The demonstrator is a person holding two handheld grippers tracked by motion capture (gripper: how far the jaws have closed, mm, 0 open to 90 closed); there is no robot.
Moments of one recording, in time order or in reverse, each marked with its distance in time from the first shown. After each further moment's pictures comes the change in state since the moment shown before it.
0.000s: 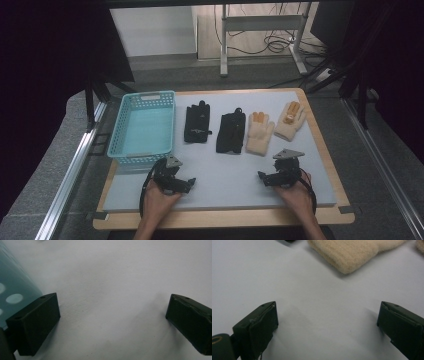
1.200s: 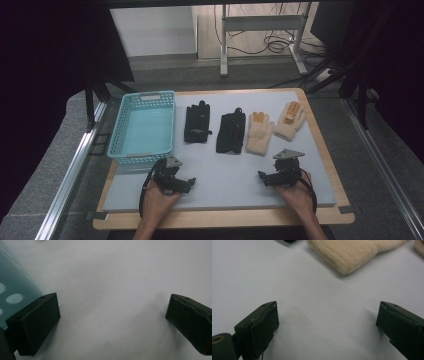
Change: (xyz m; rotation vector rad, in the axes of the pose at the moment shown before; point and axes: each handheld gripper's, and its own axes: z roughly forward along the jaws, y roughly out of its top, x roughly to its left) left arm 0.000 0.000 0.000 -0.001 0.000 0.004; right arm 0.000 0.000 -0.001 -0.003 -0.005 -0.004
